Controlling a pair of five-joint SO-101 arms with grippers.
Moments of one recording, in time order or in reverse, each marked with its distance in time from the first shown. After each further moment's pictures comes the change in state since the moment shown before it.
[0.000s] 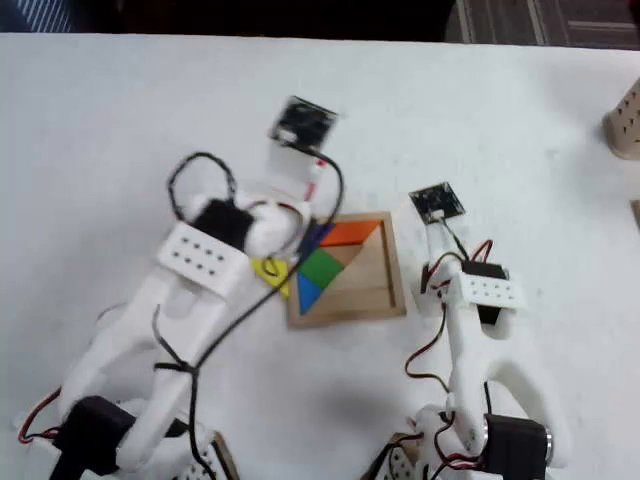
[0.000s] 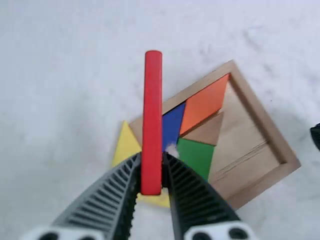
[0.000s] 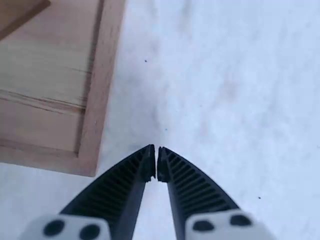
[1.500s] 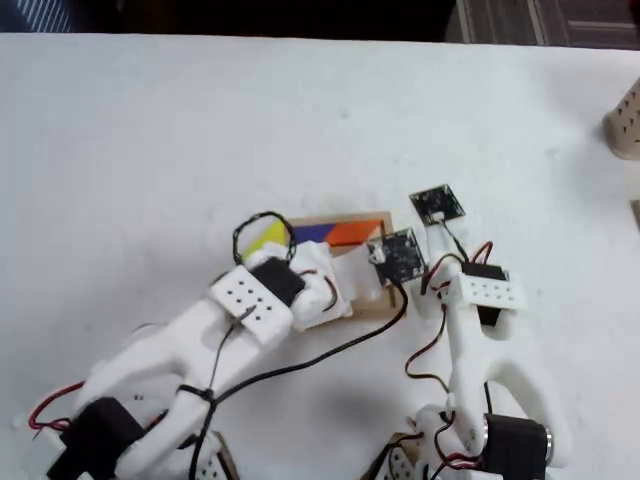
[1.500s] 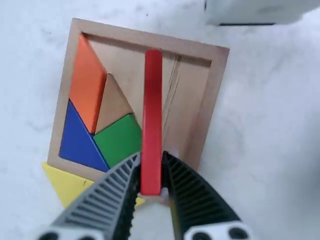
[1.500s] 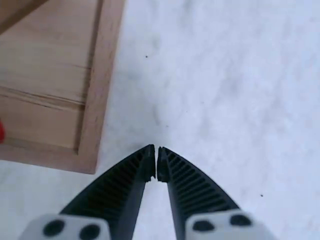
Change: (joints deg) left arm 14.7 0.1 16.4 -7.8 -31.1; right arm 0.1 0.0 0.6 0.0 0.1
